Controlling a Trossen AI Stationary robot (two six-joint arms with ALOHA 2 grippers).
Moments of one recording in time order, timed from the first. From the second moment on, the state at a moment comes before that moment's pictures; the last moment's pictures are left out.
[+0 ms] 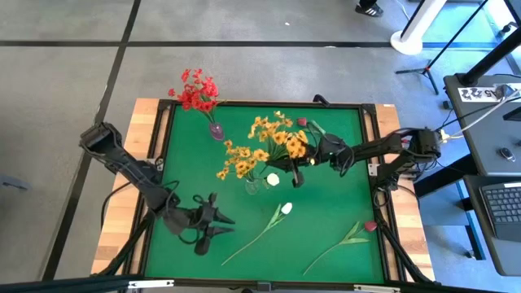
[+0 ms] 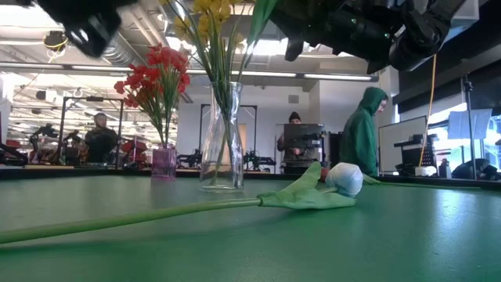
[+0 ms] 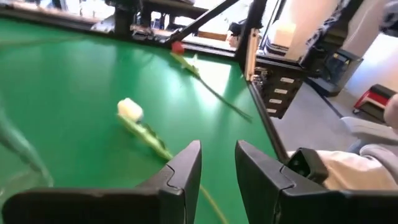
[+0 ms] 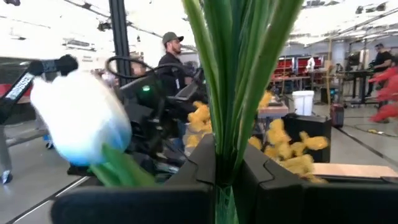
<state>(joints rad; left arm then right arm) -0.73 1.42 0.60 0.48 -0.62 -0.44 -0.08 1.58 0.69 1.15 -0.35 0.12</state>
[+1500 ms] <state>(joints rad) -0.59 1.42 0.56 0.49 -0.59 -0.50 -0.06 1.50 0.73 0.71 -0.31 0.11</state>
